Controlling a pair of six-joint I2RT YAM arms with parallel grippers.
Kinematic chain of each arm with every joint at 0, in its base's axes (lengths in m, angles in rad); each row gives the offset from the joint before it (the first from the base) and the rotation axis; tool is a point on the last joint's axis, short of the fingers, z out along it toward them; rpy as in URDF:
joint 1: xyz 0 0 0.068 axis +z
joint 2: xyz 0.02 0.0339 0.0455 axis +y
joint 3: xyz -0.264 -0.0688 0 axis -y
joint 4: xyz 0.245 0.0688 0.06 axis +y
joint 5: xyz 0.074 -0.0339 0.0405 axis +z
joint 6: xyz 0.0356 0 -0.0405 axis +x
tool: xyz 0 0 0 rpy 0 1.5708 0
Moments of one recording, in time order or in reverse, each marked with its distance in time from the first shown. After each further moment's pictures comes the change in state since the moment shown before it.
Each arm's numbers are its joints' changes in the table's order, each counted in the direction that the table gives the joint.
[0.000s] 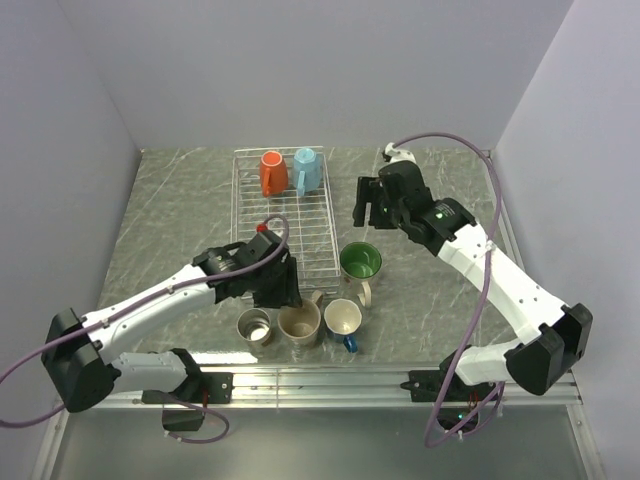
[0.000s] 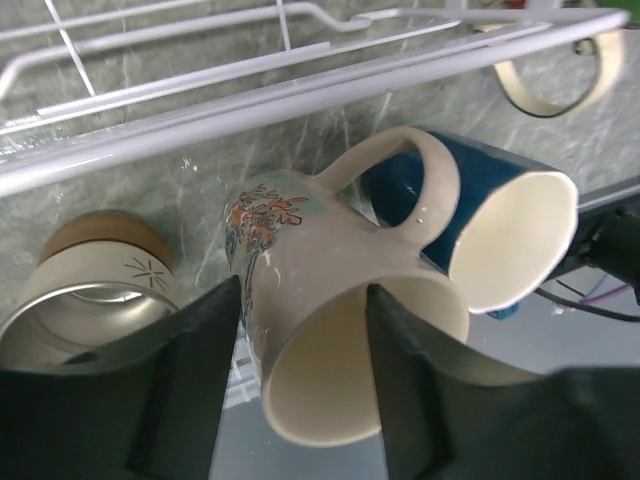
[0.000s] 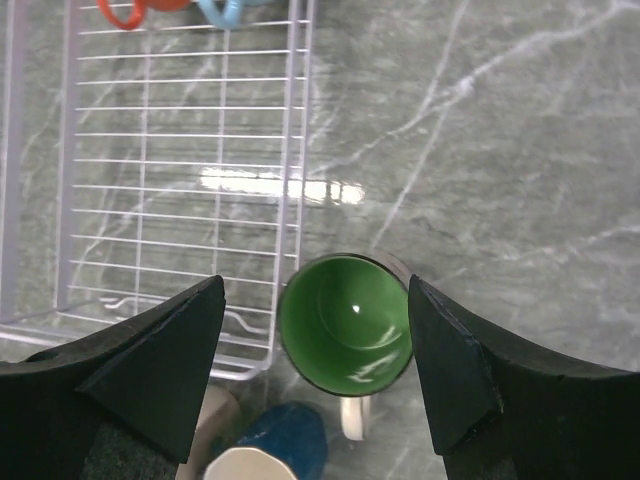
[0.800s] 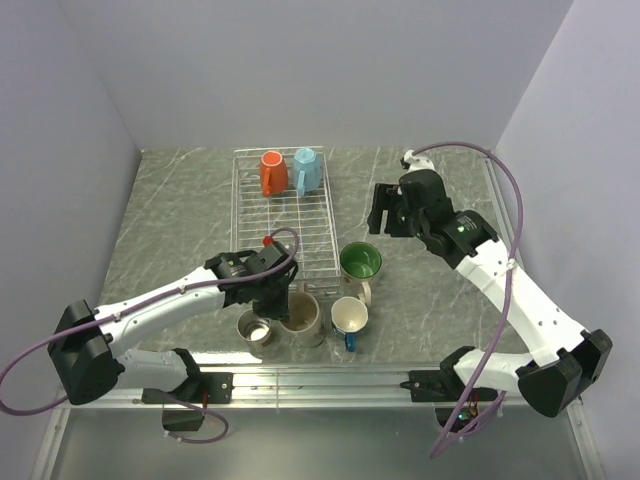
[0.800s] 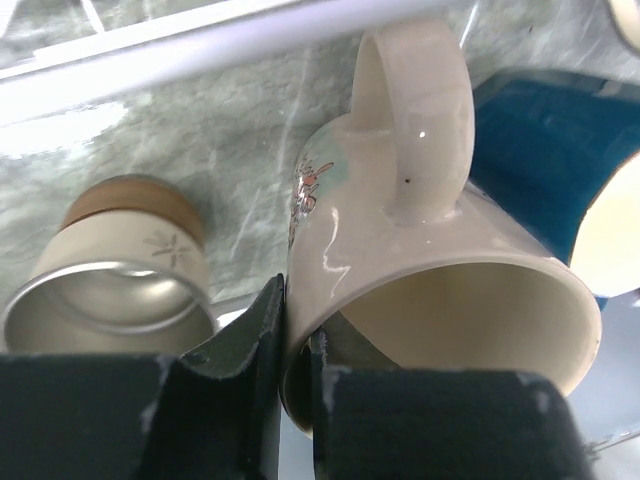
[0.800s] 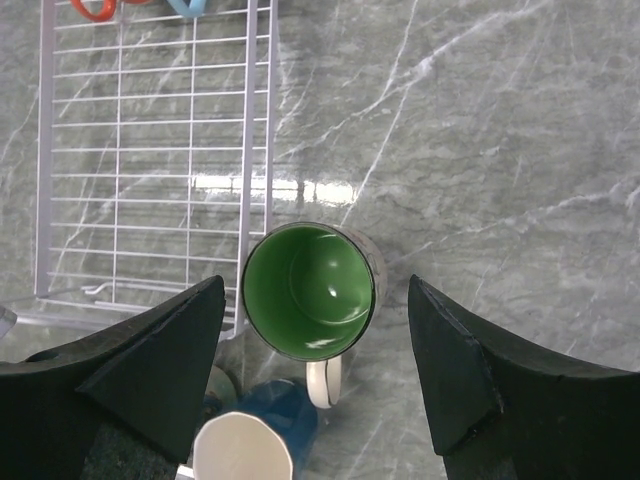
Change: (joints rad) left arm -0.069 0.054 -0.035 0.043 0.030 -0.003; right arm -0.056 -0.131 -0.084 0.040 0.016 -0.018
